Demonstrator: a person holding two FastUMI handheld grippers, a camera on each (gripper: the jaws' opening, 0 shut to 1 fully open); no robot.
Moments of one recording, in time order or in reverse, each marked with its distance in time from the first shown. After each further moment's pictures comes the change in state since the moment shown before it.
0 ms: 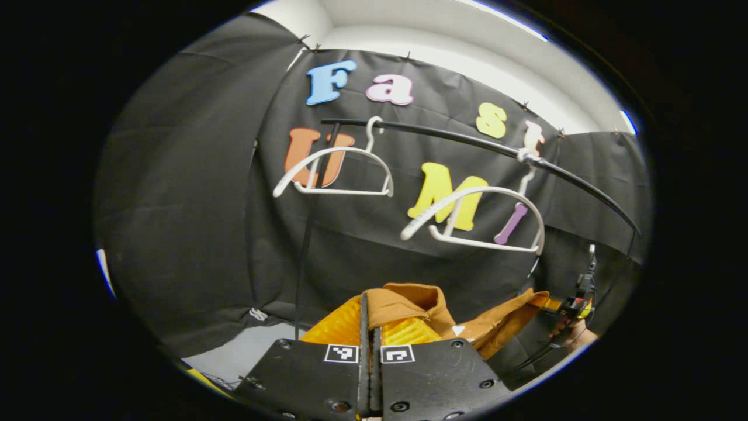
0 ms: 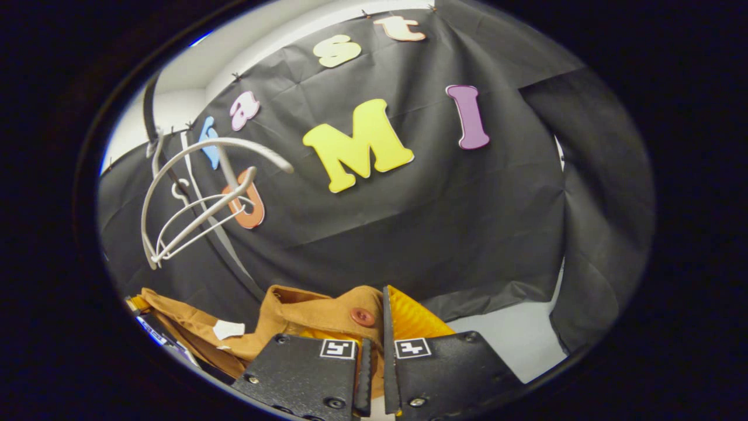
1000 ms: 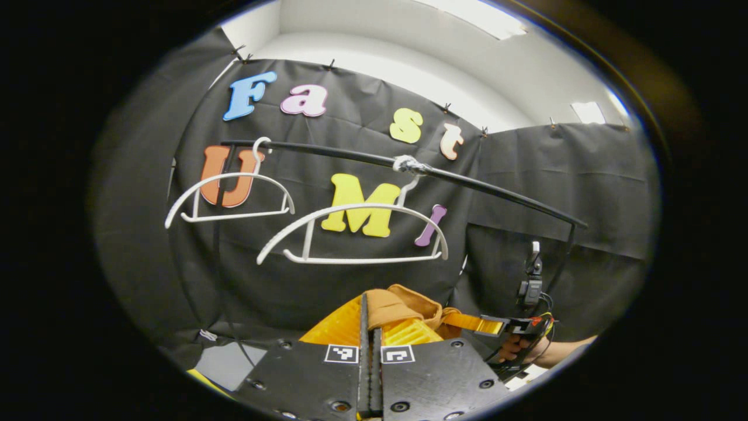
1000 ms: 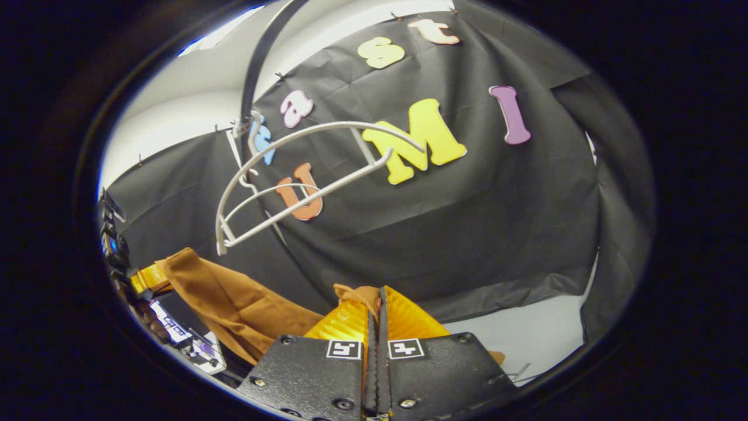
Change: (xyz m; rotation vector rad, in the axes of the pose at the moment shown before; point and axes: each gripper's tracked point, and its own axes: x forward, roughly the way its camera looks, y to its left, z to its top) left arm -0.014 -0.132 0.023 0.062 -0.052 -0.355; right arm -0.060 0.114 -0.034 0.010 0.006 0.224
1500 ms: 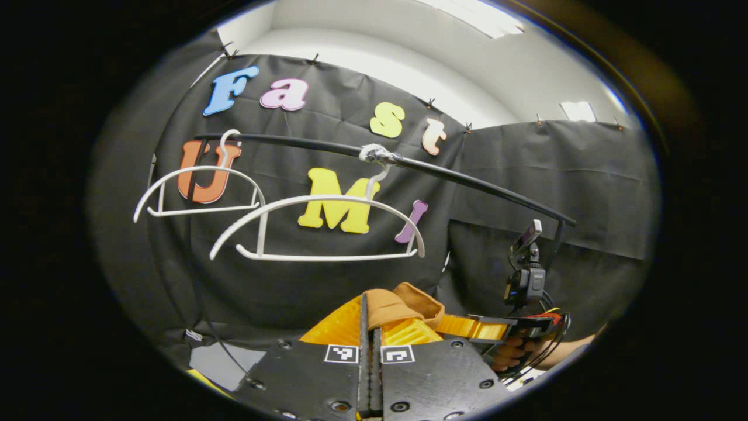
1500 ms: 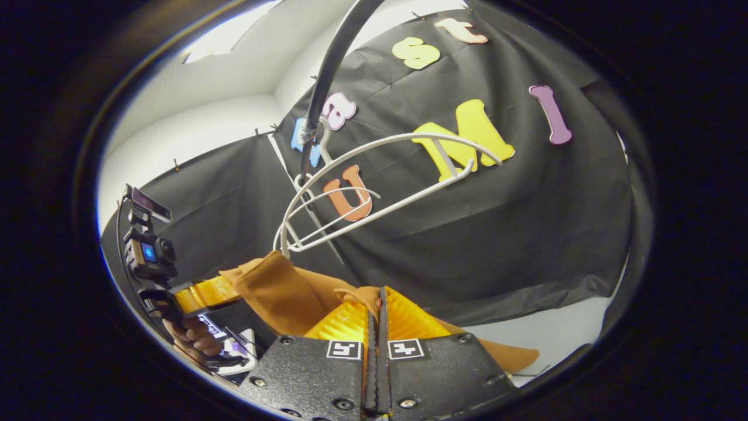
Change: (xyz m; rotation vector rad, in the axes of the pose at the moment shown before) left arm 0.022 -0.036 -0.011 0.002 0.024 -0.083; right arm -0.012 0.074 -0.006 0.026 0.051 0.220
